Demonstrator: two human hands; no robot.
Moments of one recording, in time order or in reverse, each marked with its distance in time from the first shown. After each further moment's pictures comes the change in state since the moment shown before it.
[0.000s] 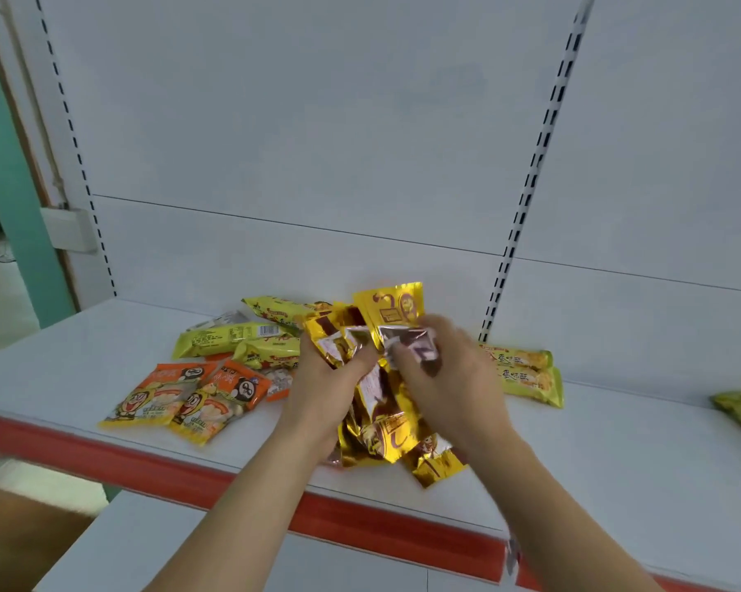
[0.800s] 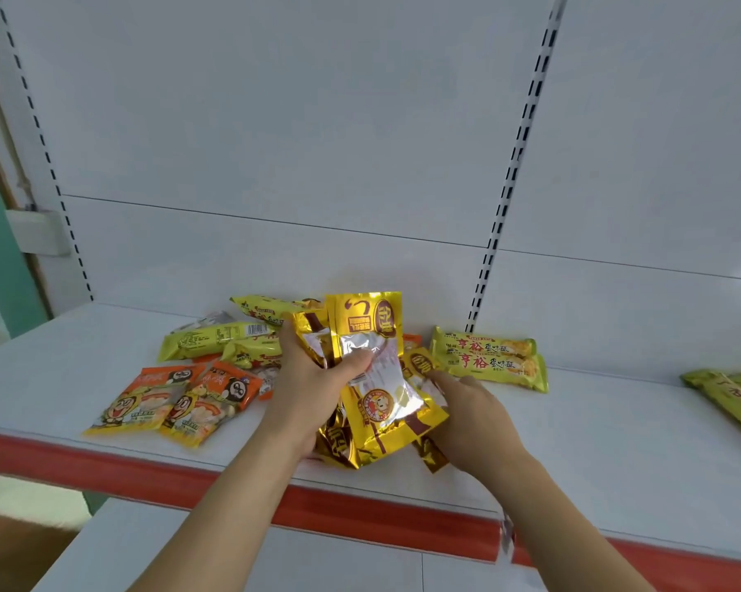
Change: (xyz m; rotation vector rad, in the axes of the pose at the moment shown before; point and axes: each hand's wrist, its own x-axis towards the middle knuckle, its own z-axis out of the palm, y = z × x) left_hand 0.006 -0.006 -0.017 0.158 0.008 0.050; right_hand -0.028 0.047 0.005 -0.342 -0.386 0.207
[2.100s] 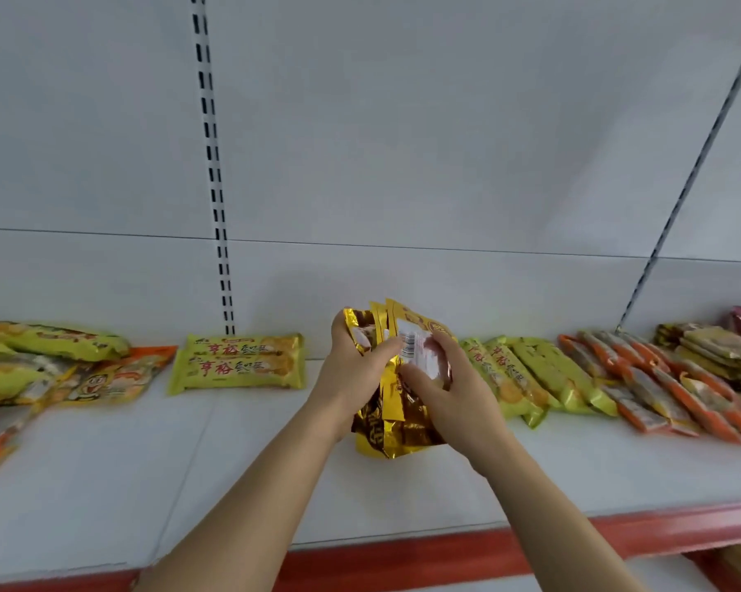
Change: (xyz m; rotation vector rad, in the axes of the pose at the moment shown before) left_hand -0.044 -0.010 0.362 0.113 -0.383 -0.132; right_hand -0.044 0.266 -0.132 0.590 0.259 0.232
